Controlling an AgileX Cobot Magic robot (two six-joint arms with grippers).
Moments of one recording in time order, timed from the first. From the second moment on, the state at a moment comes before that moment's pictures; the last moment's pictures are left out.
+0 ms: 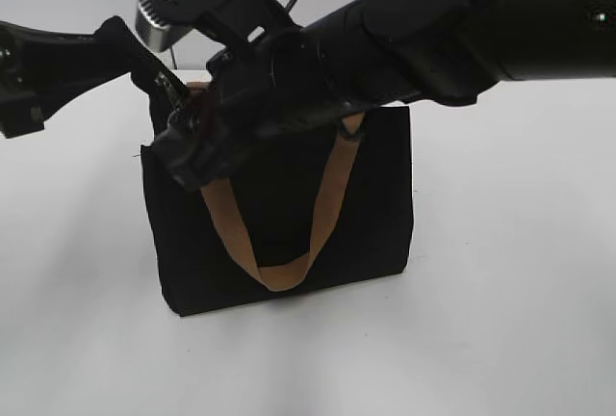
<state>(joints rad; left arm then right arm) -0.12 1.22 -0.55 1.19 -0.83 -0.93 0.74 1.77 -1.18 1.00 0.26 -1.22</state>
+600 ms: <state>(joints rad) -0.12 1.22 -0.55 1.19 -0.83 -0.93 0.74 1.80 -1.22 1.04 0.34 -1.22</state>
